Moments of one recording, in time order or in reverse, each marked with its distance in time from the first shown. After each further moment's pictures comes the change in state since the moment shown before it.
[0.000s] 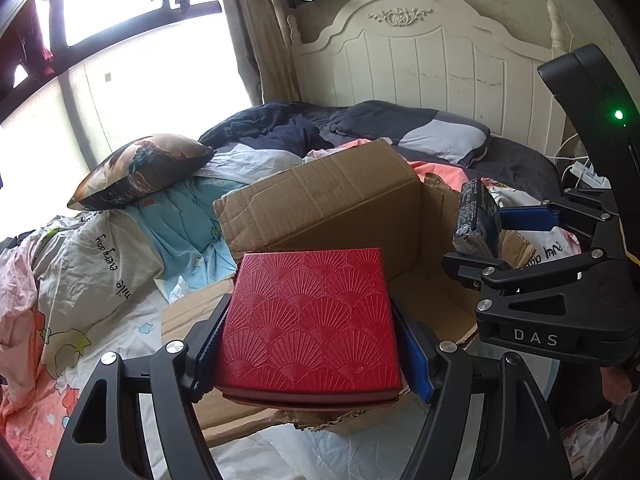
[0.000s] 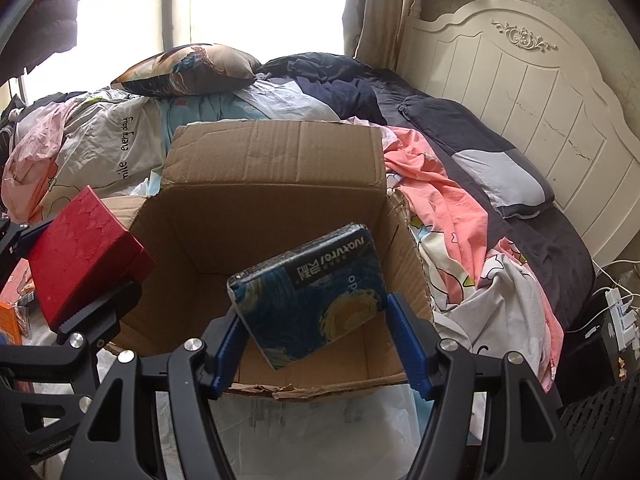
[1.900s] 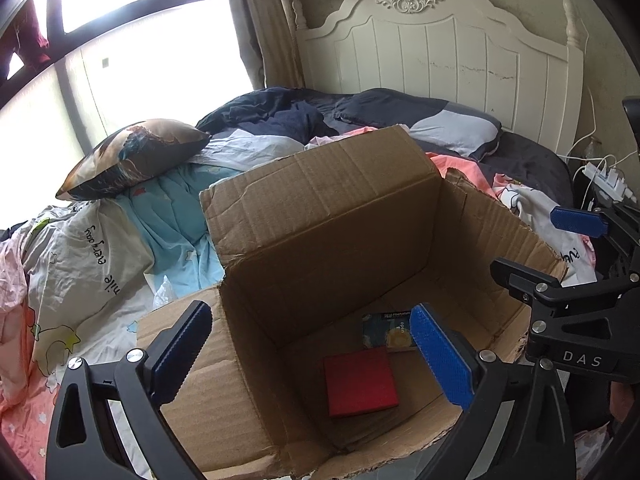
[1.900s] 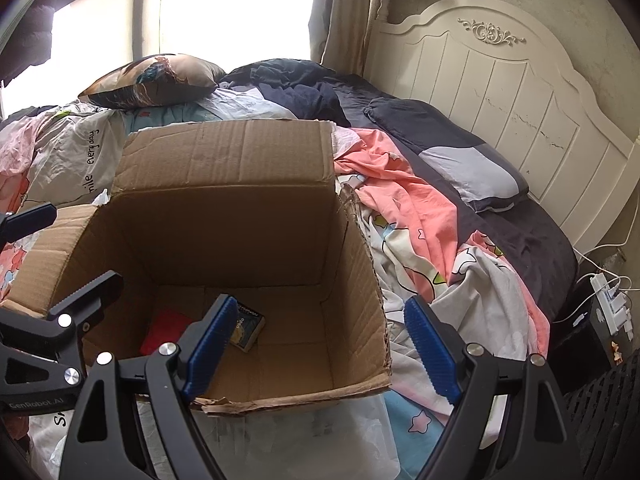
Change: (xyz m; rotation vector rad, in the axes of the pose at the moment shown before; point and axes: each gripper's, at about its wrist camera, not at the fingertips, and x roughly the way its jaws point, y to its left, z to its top) left arm 0.038 -0.003 0.010 -0.007 0.049 0.035; right arm 0.013 -0.026 -0.008 0.058 -0.037 -0.100
